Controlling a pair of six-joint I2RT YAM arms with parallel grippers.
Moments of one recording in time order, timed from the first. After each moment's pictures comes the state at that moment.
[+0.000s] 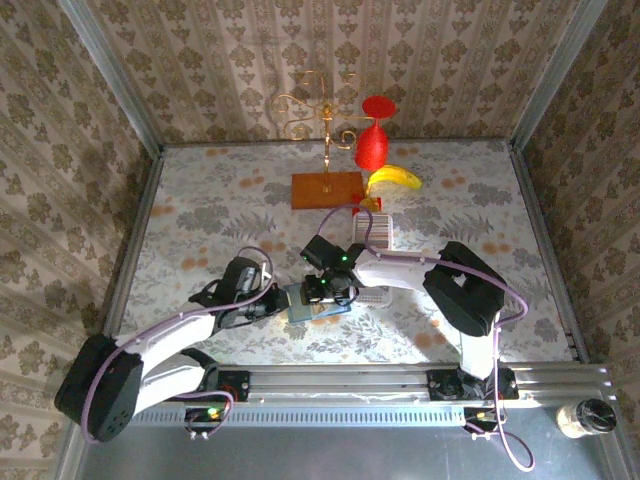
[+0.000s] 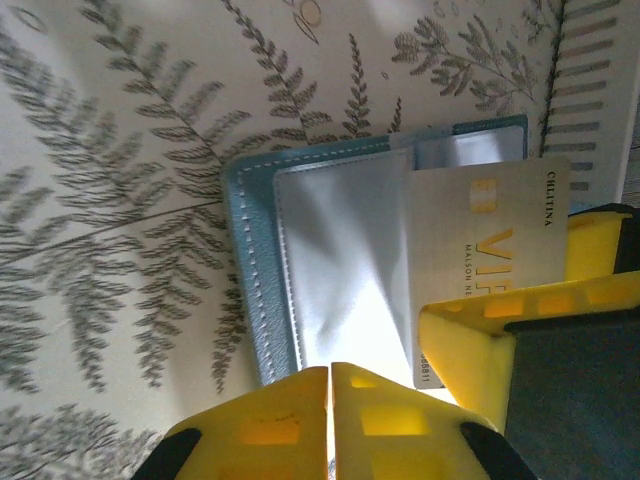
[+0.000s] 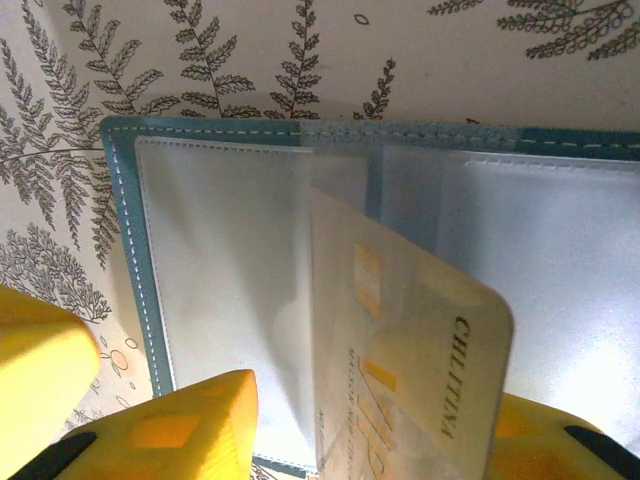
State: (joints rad) left arm -0.59 1.09 0.34 -0.14 0.39 -0.81; right arm 0.90 1.89 1.19 -0.48 -0.21 0.78
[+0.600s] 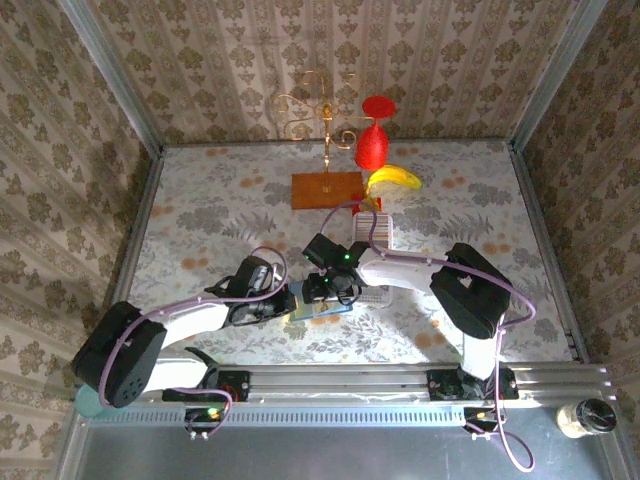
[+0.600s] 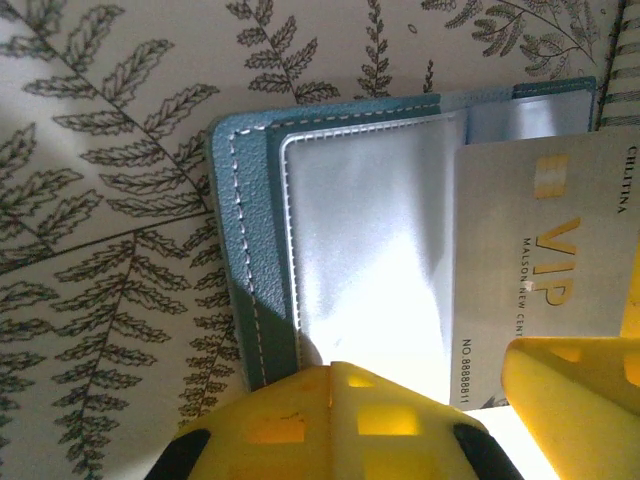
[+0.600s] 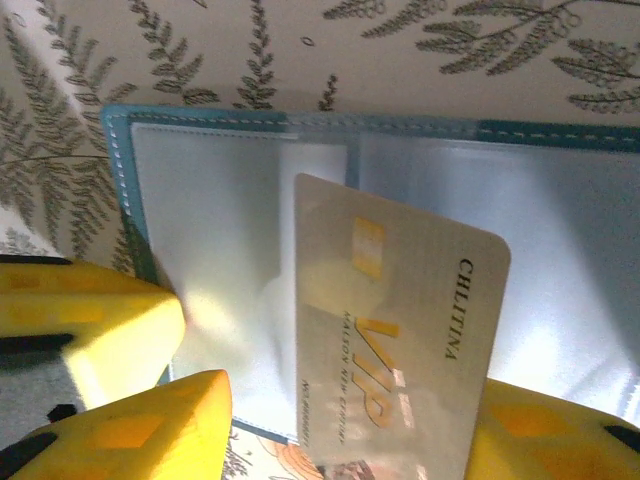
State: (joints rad) left arm -0.63 1.27 0.36 -0.03 0.39 -0.80; right arm 0.90 1.85 1.19 -0.54 -0.15 0.77
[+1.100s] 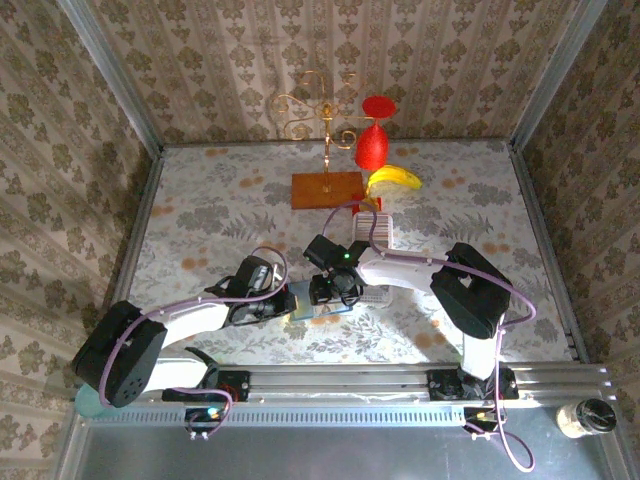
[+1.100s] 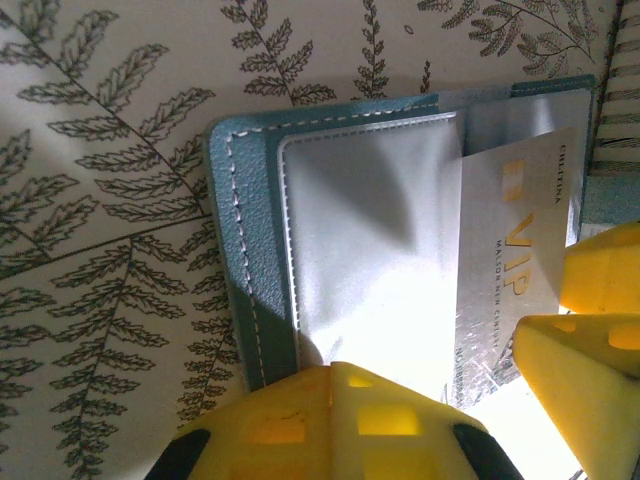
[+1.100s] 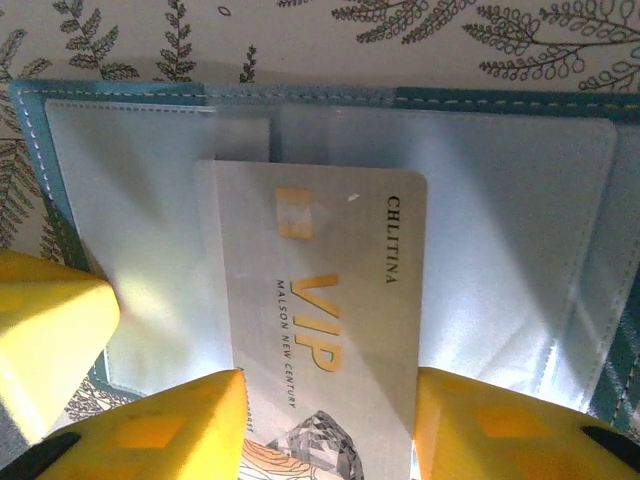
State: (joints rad) left arm -0.63 1.27 0.36 -0.03 0.39 -0.79; right arm 0.90 1.85 1.20 -0.61 -0.11 0.76
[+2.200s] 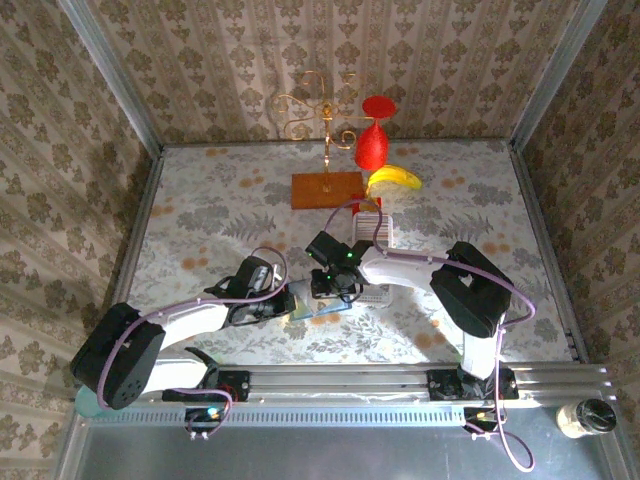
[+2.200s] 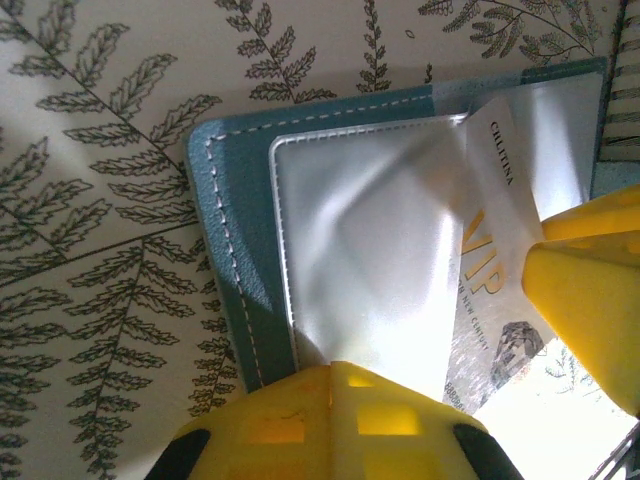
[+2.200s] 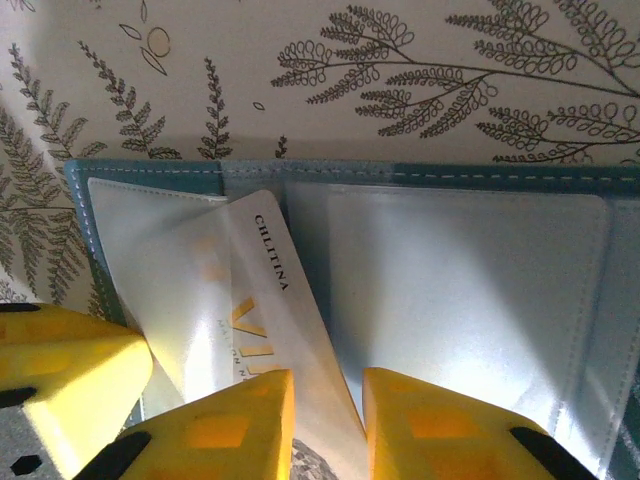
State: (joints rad) left arm -0.63 1.26 0.36 -0.05 0.36 -0.77; right arm 0.87 1.85 1.16 -0.49 -0.13 0.78
